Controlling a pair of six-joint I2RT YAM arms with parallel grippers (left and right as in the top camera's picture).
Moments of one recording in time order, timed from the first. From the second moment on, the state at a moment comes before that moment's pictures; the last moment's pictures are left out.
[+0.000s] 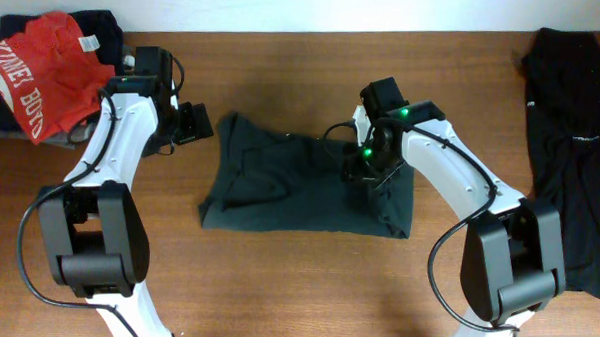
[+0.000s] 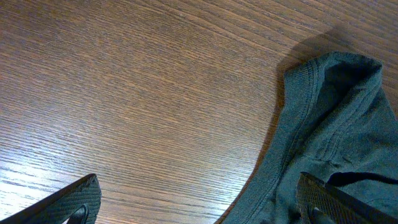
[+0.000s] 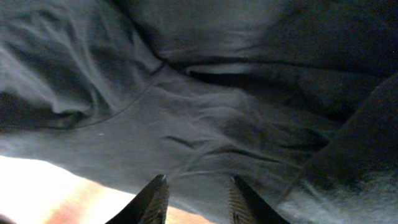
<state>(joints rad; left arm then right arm) 0.01 2.02 1.62 -0.93 0.00 -0.30 0.31 1.90 1.45 -0.95 -0.31 0.24</state>
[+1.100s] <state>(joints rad) 0.01 2.02 1.62 -0.93 0.00 -0.30 -0.03 1.88 1.31 -0.69 -0.36 0.24</state>
